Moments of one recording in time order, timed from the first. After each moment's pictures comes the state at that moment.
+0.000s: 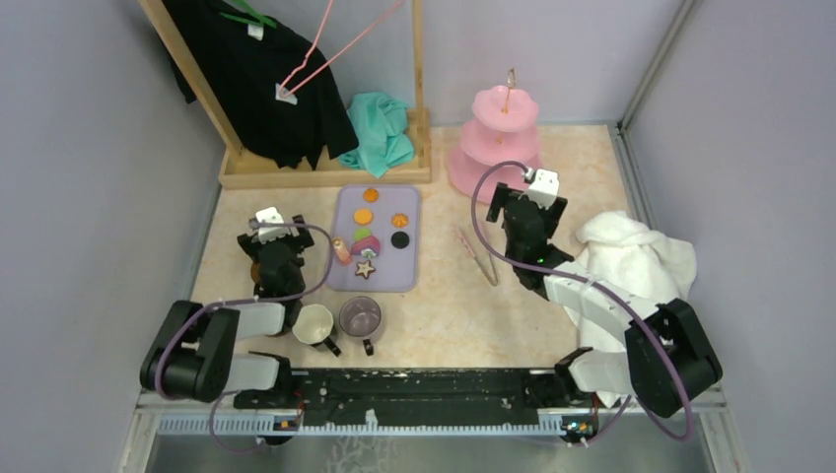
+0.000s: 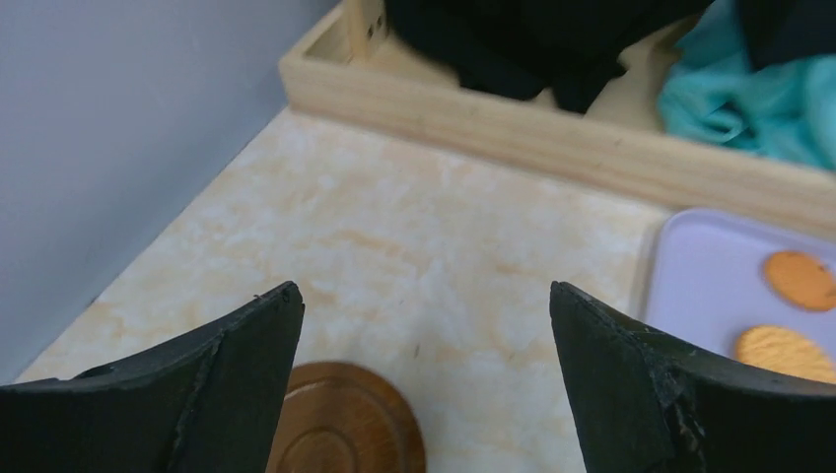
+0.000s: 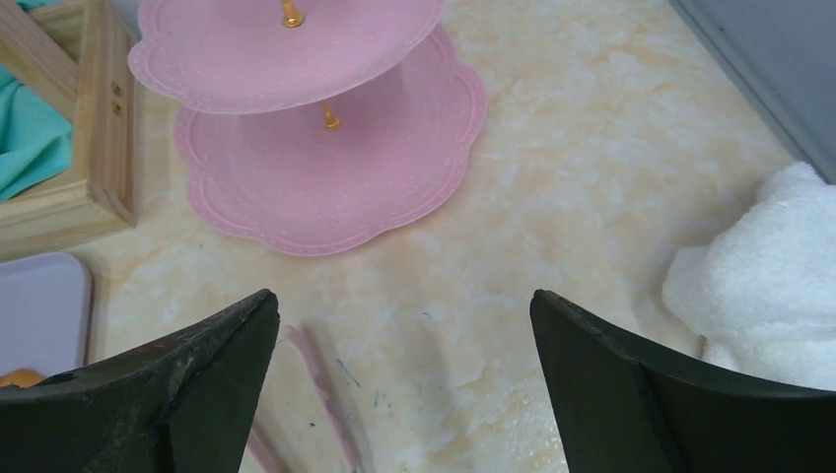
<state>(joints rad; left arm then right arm) -0.20 1.35 0.20 1.09 -0.61 -0.04 0.52 1.24 0.64 0.30 0.70 0.31</state>
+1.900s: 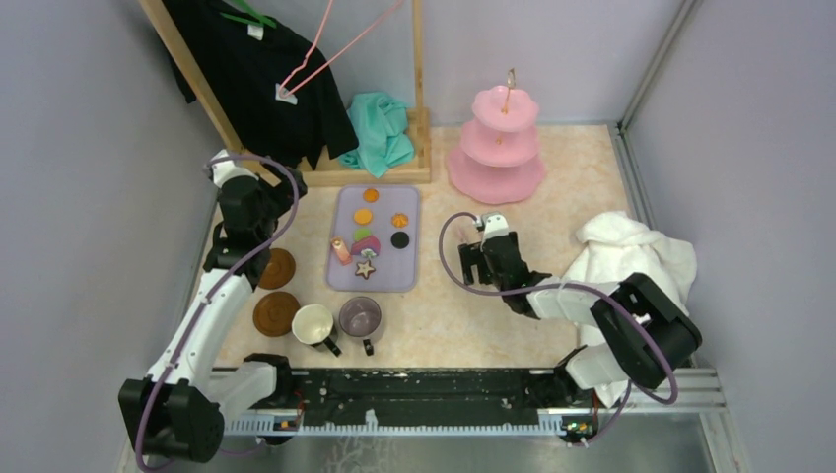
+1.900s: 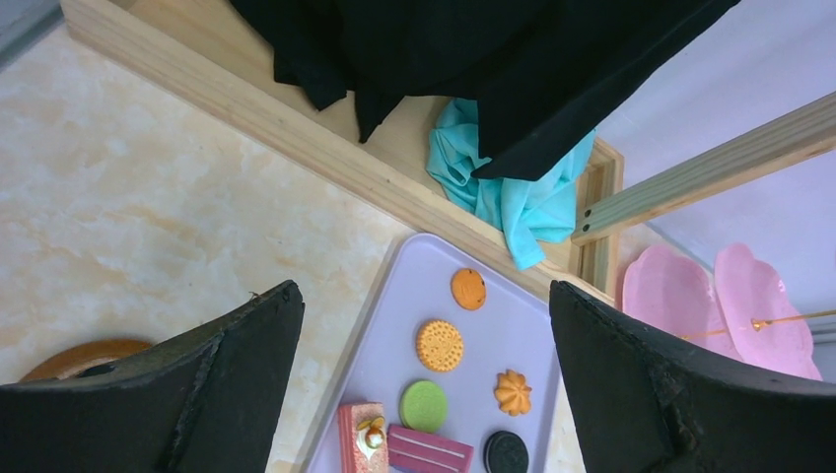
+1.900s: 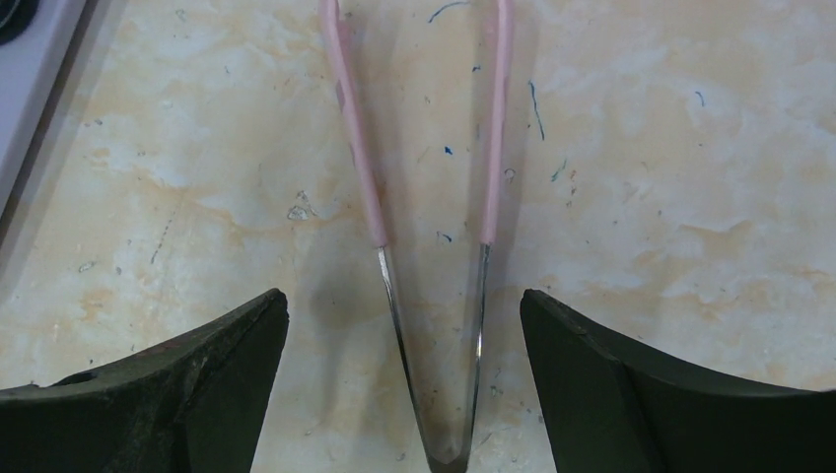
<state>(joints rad) -0.13 1.02 0.83 -0.04 -0.30 -0.60 0.64 1.37 0.44 0.33 0.29 0.20</state>
